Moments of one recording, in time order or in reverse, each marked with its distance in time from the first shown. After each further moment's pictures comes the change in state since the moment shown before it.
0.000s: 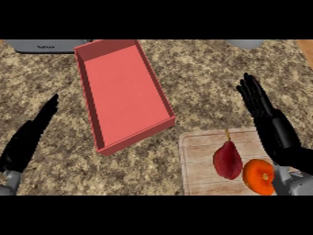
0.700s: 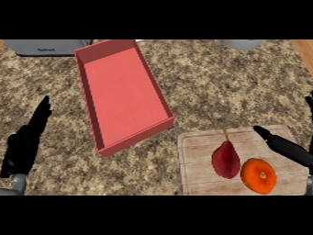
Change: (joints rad) left arm 0.044 -0.102 0.071 0.001 -0.024 0.115 -0.002; right arm 0.162 0.039 -0.240 -0.067 0.182 -0.389 0.043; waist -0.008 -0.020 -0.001
